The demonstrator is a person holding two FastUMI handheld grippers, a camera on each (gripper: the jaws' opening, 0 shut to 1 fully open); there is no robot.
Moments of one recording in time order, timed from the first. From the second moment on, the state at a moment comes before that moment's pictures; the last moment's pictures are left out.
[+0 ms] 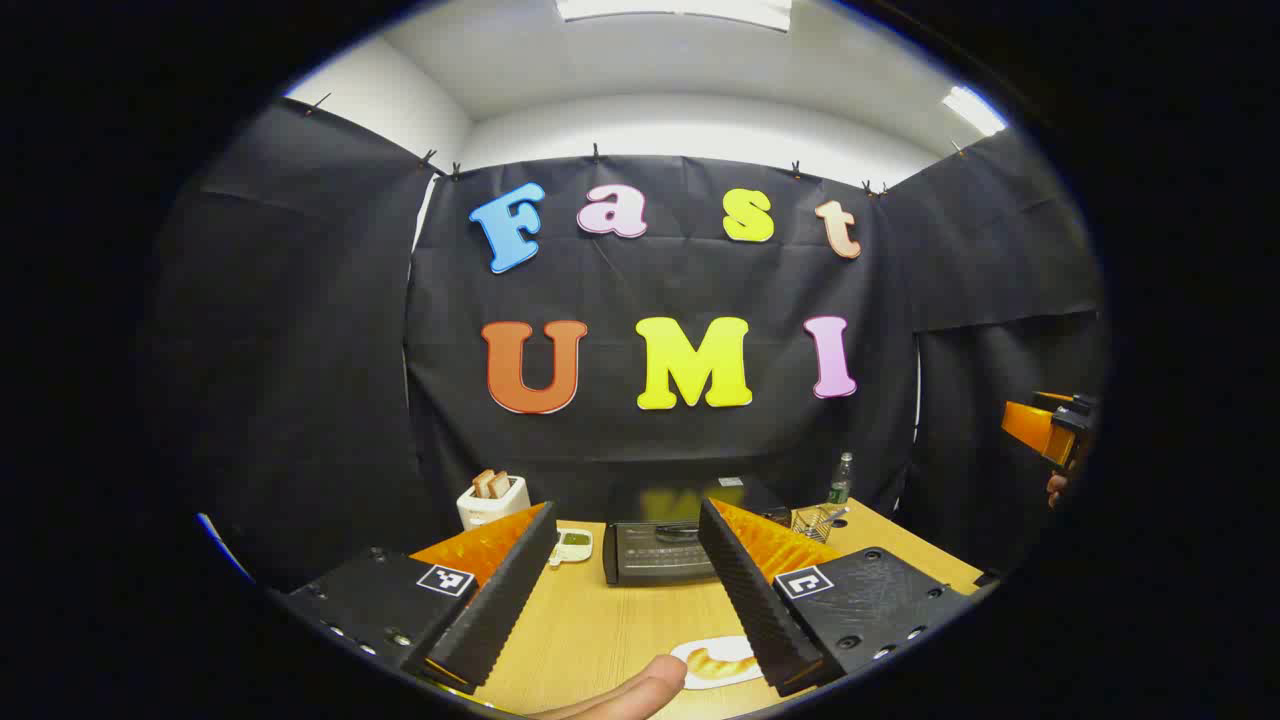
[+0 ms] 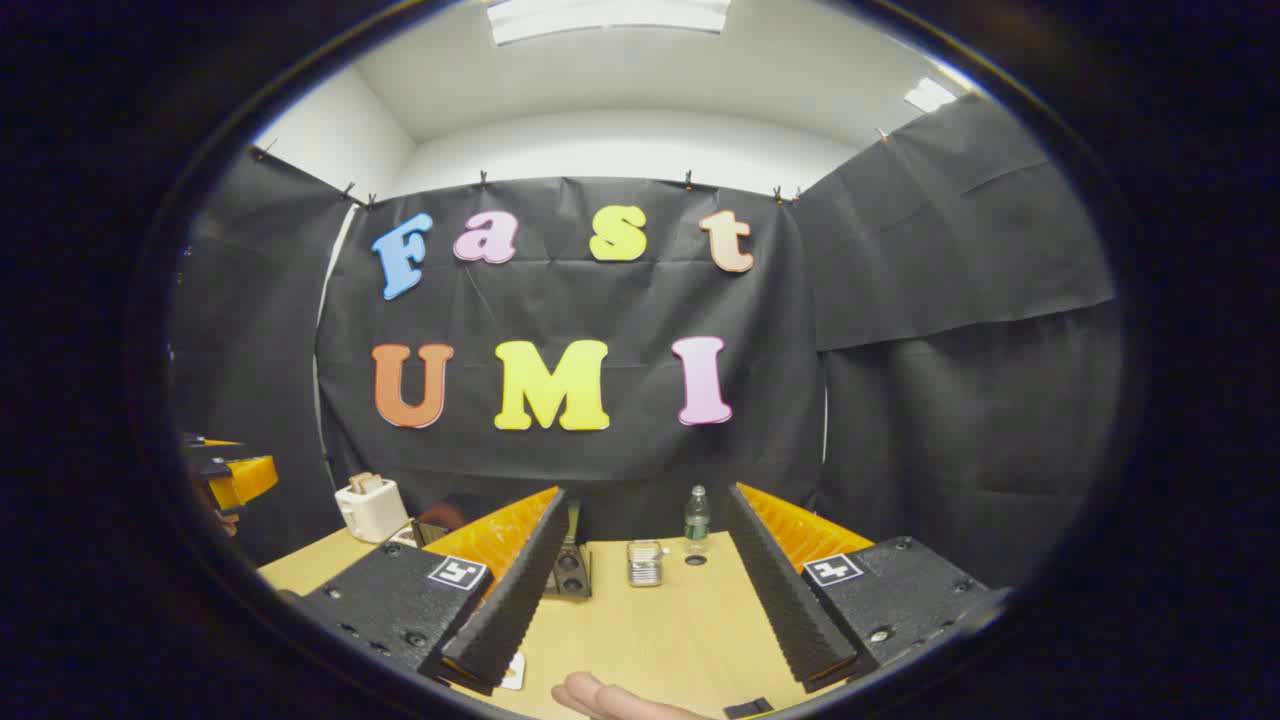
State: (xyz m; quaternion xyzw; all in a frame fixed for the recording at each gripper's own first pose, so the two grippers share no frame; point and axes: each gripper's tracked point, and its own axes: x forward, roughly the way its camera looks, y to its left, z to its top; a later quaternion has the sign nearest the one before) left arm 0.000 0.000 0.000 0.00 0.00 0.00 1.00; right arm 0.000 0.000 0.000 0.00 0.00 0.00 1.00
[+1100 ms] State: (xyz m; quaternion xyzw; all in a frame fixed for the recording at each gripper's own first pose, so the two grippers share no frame) left arm 0.110 -0.009 -0.066 -0.01 0.08 0.00 1.00; right arm 0.018 -0.035 -0.009 0.02 -0.06 0.00 1.00
